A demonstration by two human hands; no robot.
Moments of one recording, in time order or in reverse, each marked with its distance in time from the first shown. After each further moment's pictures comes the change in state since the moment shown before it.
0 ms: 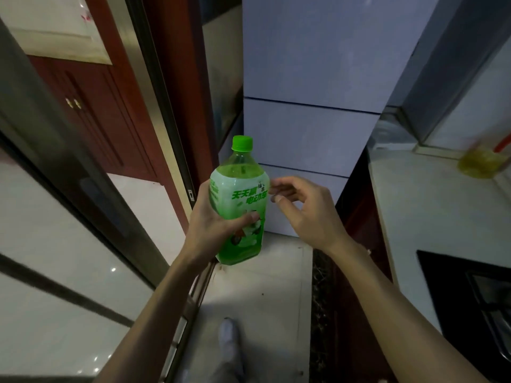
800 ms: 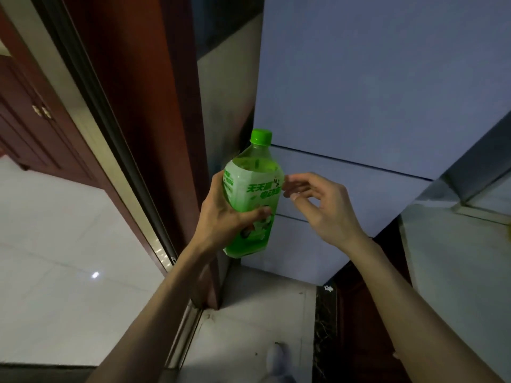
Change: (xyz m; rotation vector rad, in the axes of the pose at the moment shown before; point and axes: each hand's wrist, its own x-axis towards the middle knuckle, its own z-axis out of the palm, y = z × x) left_hand 0.334 -0.025 0.012 0.048 0.022 0.025; right_hand 0.301 0.130 0.004 -0.024 -0.039 0.017
